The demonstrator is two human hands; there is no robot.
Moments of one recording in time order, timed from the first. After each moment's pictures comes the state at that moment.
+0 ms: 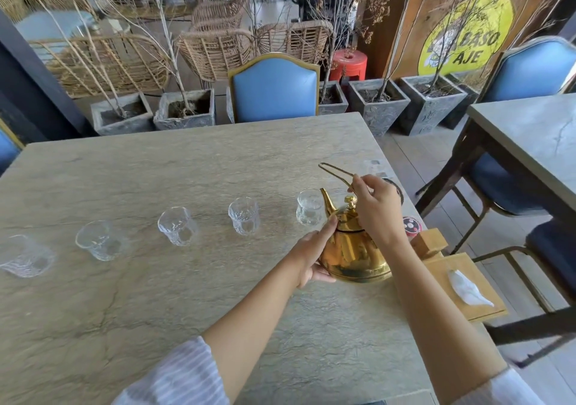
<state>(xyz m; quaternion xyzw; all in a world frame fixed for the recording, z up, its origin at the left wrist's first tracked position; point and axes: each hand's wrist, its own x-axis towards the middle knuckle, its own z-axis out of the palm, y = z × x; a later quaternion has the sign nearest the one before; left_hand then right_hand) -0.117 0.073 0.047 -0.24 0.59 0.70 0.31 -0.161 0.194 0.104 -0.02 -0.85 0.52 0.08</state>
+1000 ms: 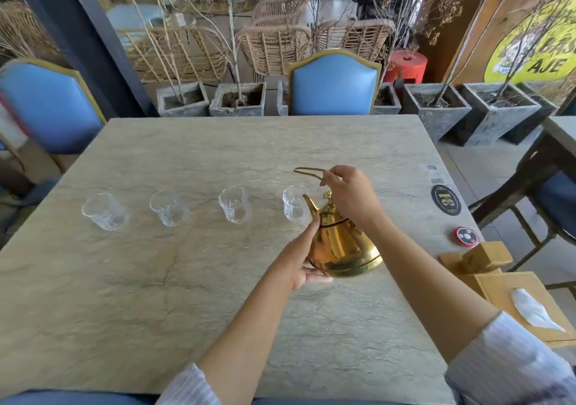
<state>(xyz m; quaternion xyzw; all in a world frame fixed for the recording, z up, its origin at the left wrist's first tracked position) -0.062 -0.017 0.039 -0.37 0.49 0.76 0.21 -0.151 0.071 0.113 0.10 -0.87 0.47 -0.09</state>
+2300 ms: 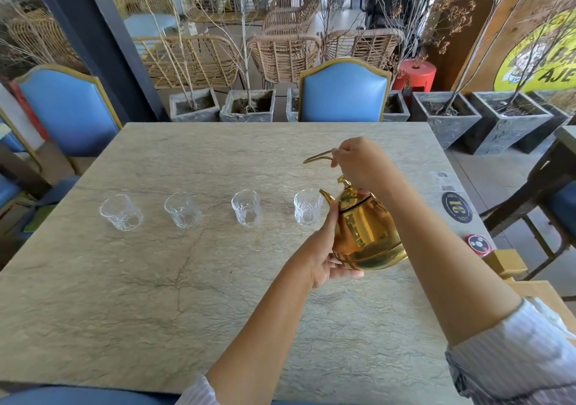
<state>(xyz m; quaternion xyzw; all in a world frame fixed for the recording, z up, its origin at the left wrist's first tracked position) -0.054 -0.008 0.089 -0.30 0.50 0.78 0.22 -0.163 0.055 0.180 0.15 -0.92 0.34 -0.10</state>
